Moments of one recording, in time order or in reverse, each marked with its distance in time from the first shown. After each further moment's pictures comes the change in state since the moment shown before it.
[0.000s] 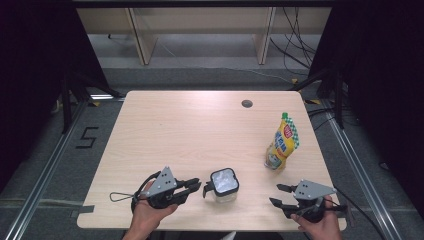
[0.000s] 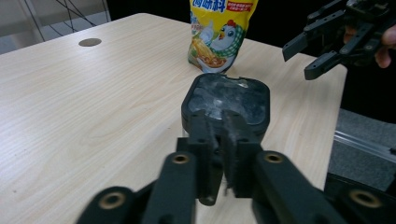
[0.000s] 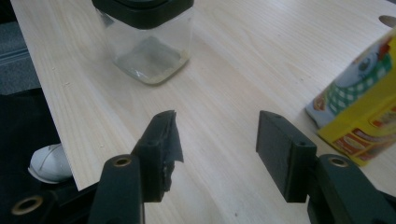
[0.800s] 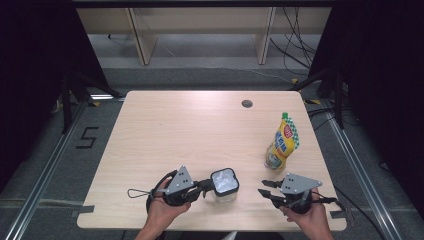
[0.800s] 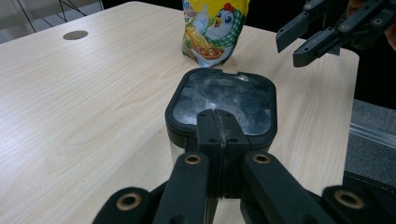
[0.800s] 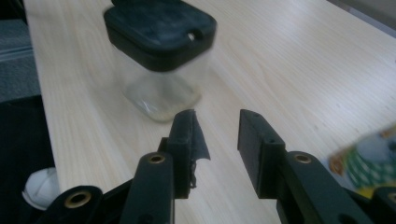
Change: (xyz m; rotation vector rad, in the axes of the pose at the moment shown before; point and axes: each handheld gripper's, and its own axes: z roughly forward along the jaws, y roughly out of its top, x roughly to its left) left arm -0.007 -0.002 0.031 0.032 -0.005 0.021; right arm 0.007 0.031 0.021 -0.036 0.047 -0.078
